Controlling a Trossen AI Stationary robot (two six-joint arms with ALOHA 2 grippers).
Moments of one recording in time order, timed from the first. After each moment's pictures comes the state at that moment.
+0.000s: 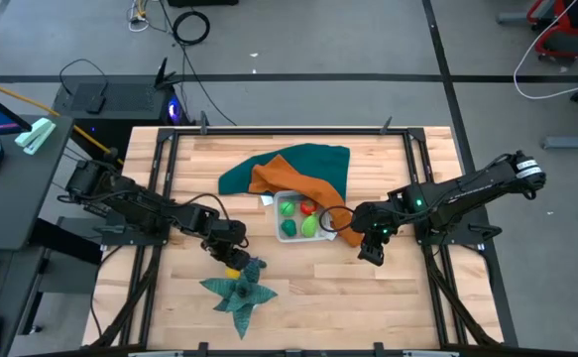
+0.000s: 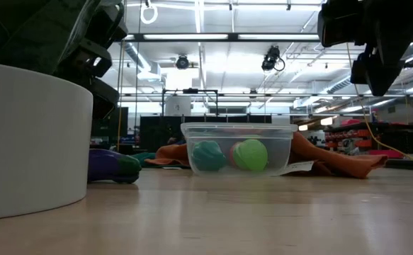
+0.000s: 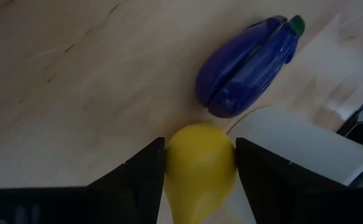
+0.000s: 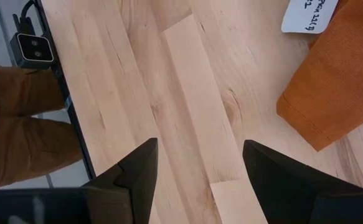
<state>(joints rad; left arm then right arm) -0.23 1.47 0.62 -0.19 0.32 -1.24 0.21 1.17 0.84 -0.74 -0.30 0.68</state>
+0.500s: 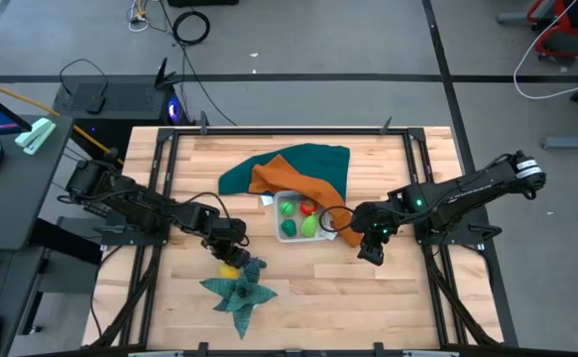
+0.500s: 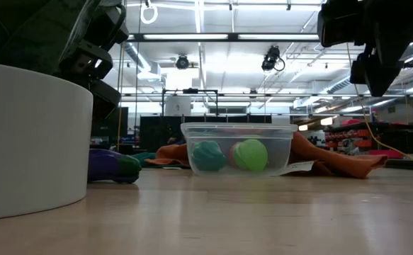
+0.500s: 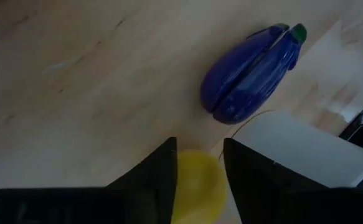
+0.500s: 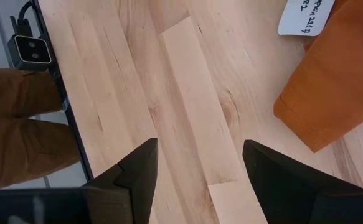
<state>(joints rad) -0.21 1.47 0.62 -0.20 0.32 -1.22 0.21 1.17 0.84 -0.74 -0.29 0.68</state>
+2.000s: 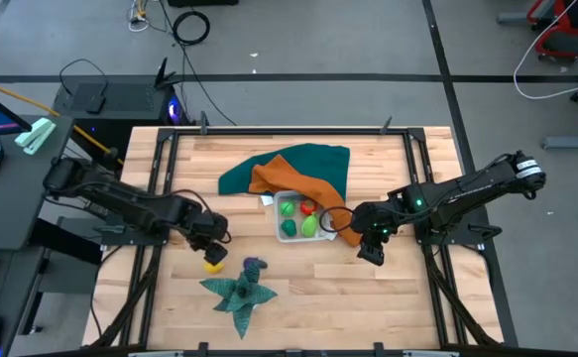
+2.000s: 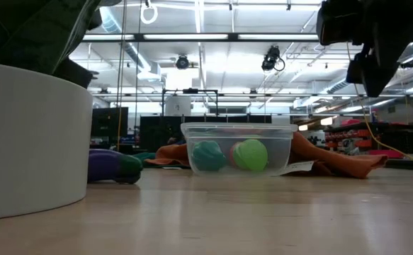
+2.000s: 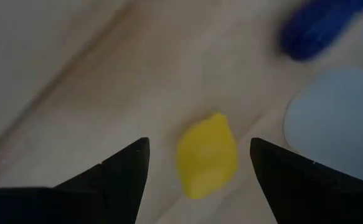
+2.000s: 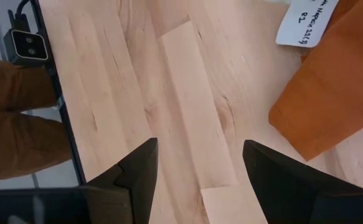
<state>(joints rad) -0.23 1.21 0.62 -0.63 0.22 -1.09 0.21 1.17 0.84 -0.73 -0.27 0.63</state>
